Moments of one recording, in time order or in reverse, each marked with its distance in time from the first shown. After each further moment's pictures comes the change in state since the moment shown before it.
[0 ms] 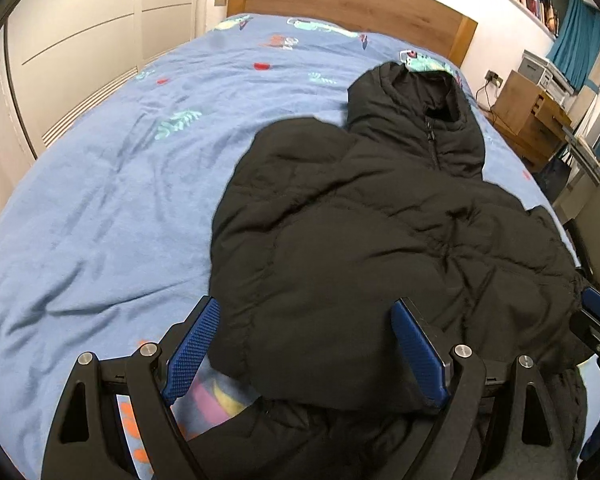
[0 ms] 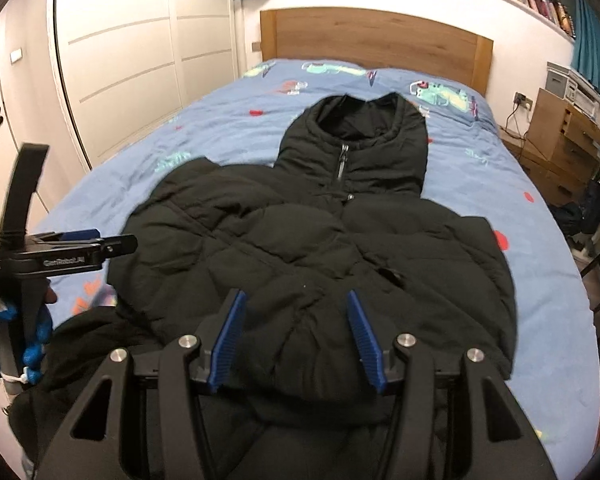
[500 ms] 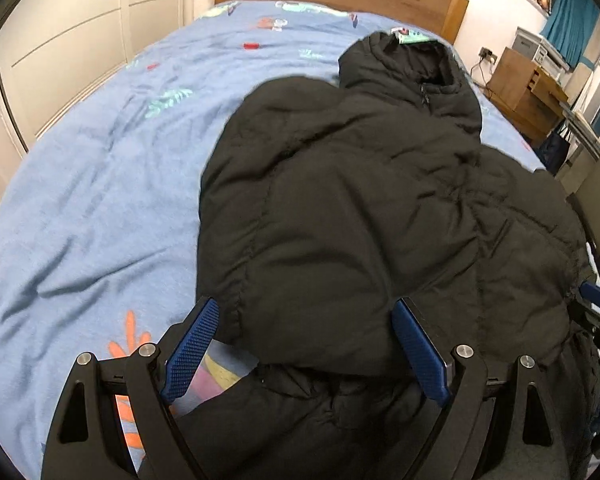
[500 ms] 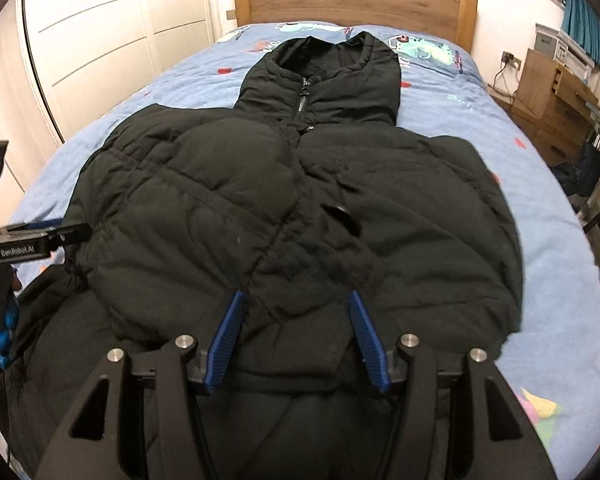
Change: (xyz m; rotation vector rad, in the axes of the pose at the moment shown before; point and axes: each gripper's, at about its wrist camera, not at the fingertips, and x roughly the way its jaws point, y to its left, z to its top) left arm -0.001 -0.006 -0.024 0.044 0.042 0.000; right arm 0.013 -0.045 -0.044 0.044 0.105 -0.040
